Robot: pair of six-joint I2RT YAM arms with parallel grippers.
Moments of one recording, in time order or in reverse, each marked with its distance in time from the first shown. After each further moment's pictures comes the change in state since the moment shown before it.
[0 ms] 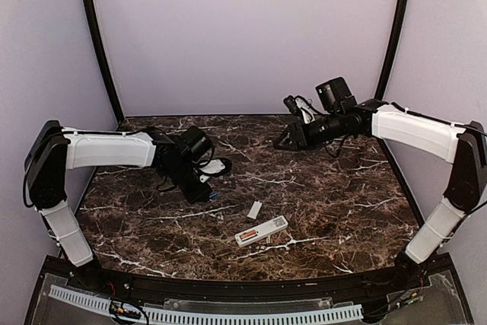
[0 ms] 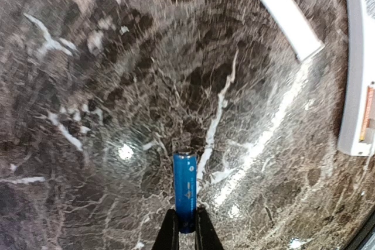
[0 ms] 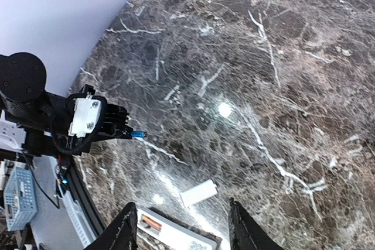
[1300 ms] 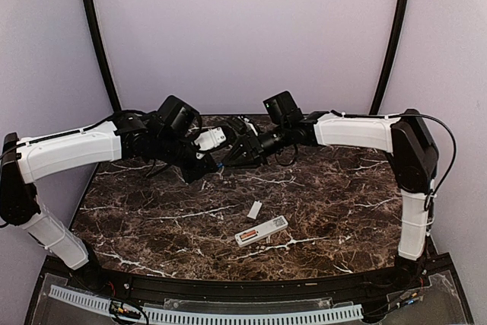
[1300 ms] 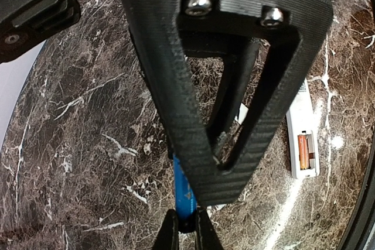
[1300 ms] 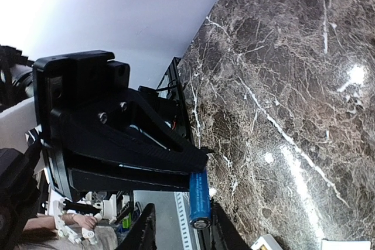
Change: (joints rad) left arm -0.062 -0.259 0.059 0.084 -0.008 0.174; right arm 0.165 0.404 0.251 0.252 -0.548 0.311
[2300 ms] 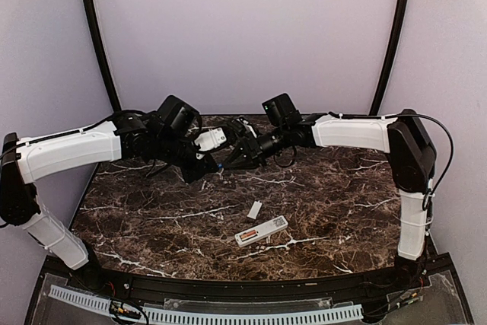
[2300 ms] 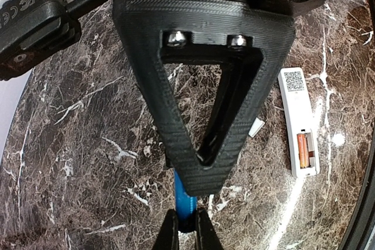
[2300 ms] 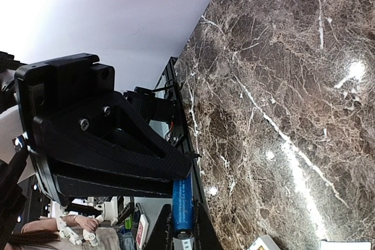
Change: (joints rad) left arm -0.002 -0.001 0.000 0.002 0.010 0.024; right arm 0.004 0.018 -0.001 0.015 0.000 0.019
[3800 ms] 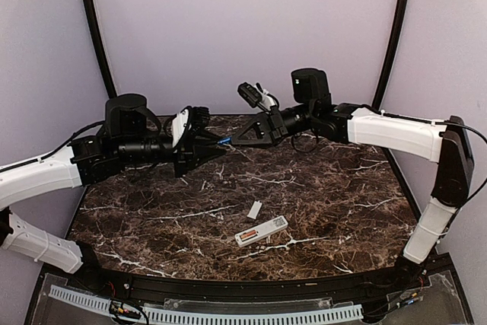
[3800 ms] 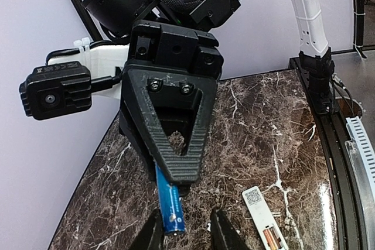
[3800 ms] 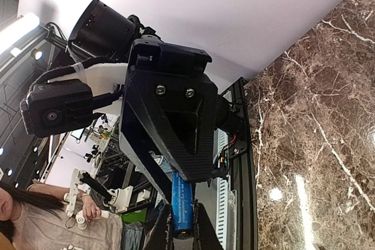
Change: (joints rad) left arm -0.026 -0.324 -0.273 0.561 0.310 0.065; right arm 0.015 -0.304 -0.147 0.250 -0.119 0.114
